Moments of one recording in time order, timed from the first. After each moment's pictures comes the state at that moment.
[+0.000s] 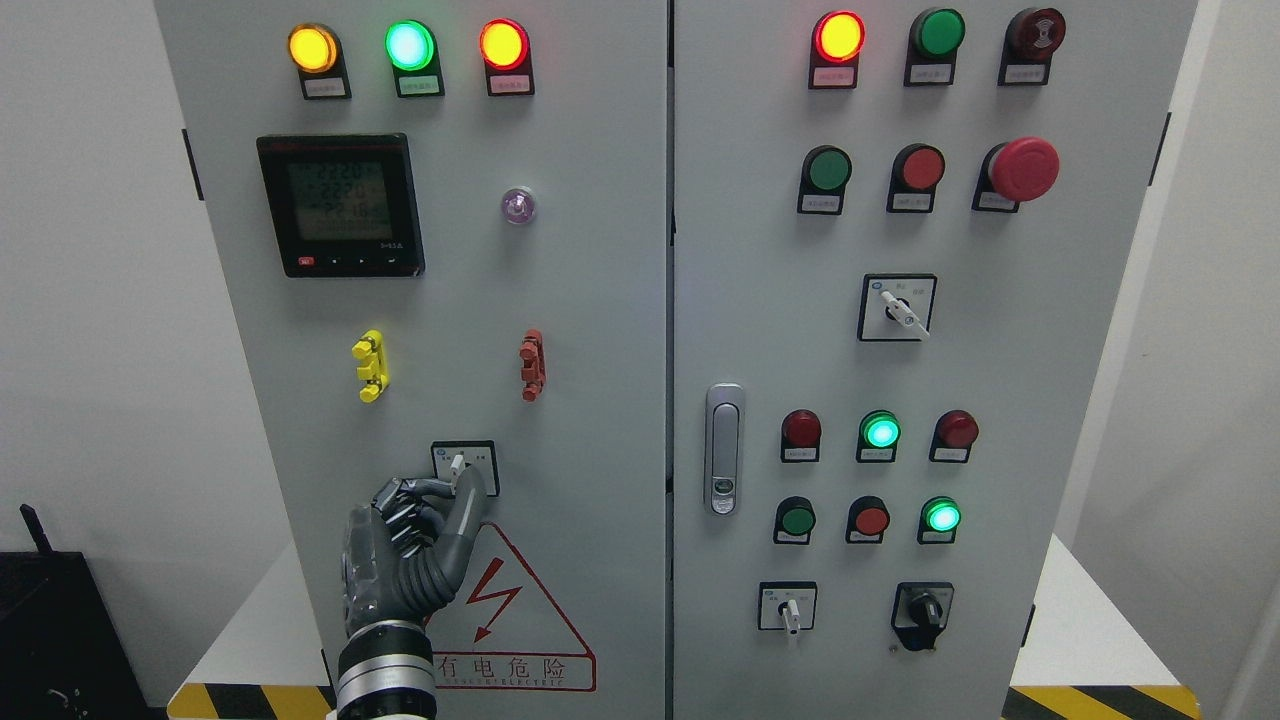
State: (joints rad) left arm -0.40 -0.15 -0.06 -1.88 -0.18 0.49 0.34; right arm 0.05 0.13 -0.23 -0.12 0.16 0.07 -0.13
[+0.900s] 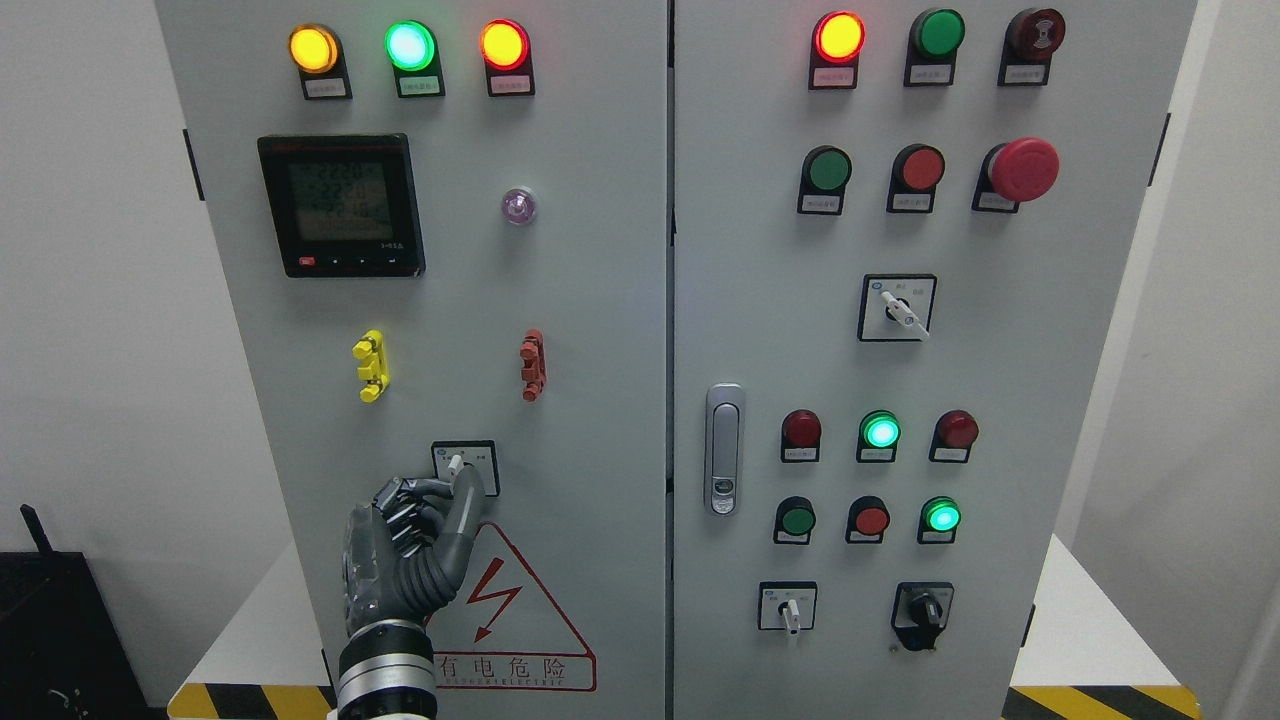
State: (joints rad) left arm -0.40 -0.15 -0.06 -1.87 -0.18 0.49 0.34; right arm 0.05 0.13 -0.23 -0.12 0.16 0.07 -0.13
